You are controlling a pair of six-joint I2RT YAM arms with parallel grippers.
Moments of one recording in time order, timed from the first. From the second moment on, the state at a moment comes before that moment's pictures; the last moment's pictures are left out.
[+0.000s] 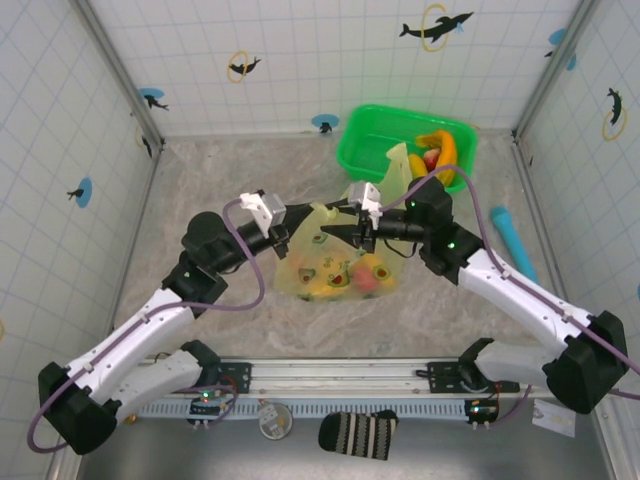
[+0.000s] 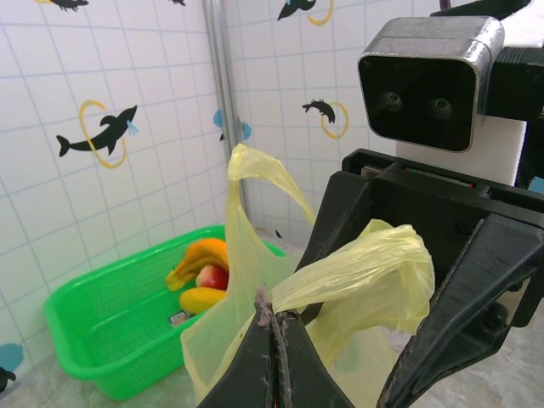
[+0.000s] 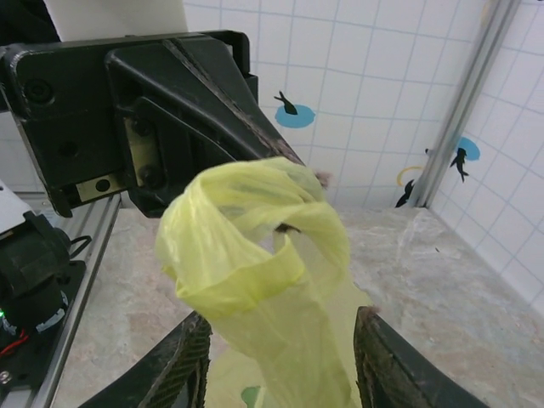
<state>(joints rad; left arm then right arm) -0.67 0.91 0.74 0.24 0.43 0.08 0.70 1.18 0.95 0.10 -0.67 -0.23</state>
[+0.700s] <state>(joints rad) -0.67 0.90 0.71 0.24 0.44 0.05 0.75 1.14 0.96 0.08 -0.56 -0.22</state>
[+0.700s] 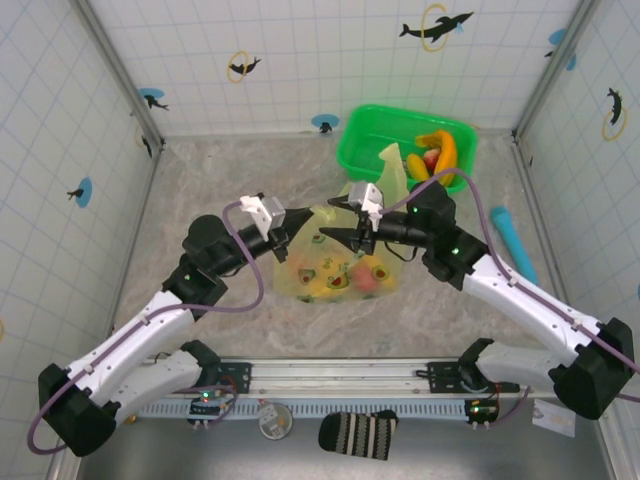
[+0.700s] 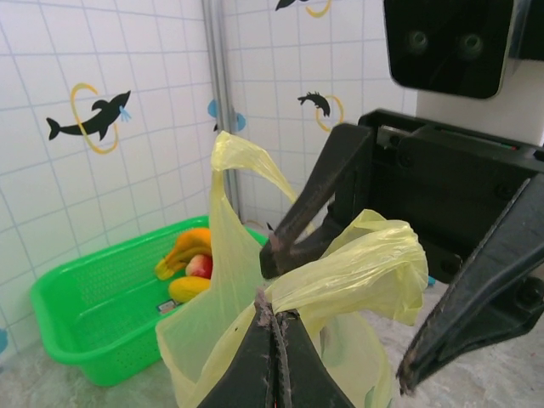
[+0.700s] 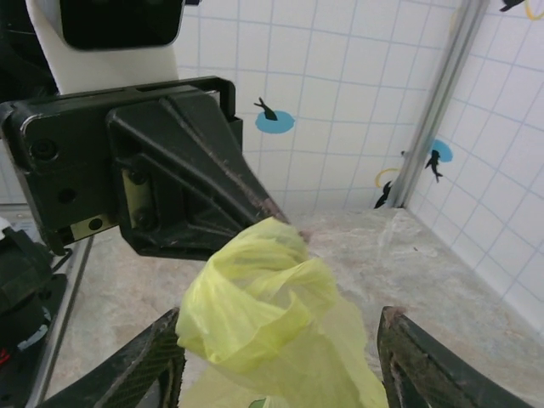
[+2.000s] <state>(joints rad) -0.56 1.04 0.92 0.03 0.51 0.03 0.61 1.44 1.40 0.00 -0.93 -0.62</state>
